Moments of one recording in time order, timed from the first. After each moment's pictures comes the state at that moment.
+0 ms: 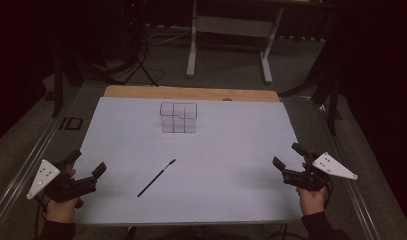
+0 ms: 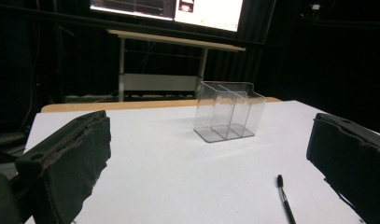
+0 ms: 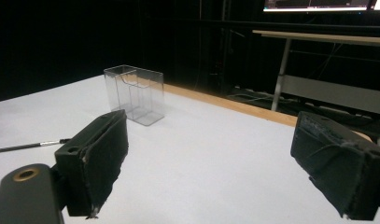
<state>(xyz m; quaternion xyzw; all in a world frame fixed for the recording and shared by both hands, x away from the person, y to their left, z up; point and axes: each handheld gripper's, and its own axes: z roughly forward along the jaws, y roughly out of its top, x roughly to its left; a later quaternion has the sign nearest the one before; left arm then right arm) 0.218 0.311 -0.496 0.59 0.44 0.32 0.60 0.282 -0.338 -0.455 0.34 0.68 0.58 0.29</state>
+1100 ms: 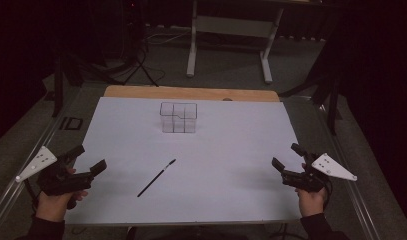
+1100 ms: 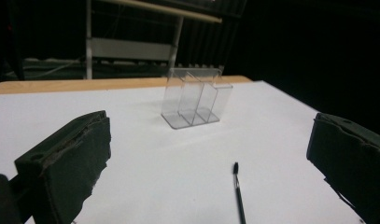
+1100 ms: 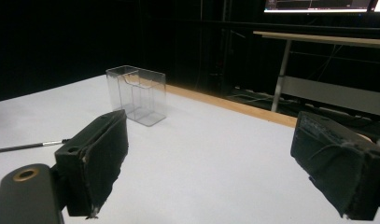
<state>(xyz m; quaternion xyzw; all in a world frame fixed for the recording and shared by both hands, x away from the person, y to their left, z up) 0.221 0.306 -0.445 0.64 0.45 0.22 0.58 0.278 -0.334 -0.453 0.33 0.69 0.58 0.29</state>
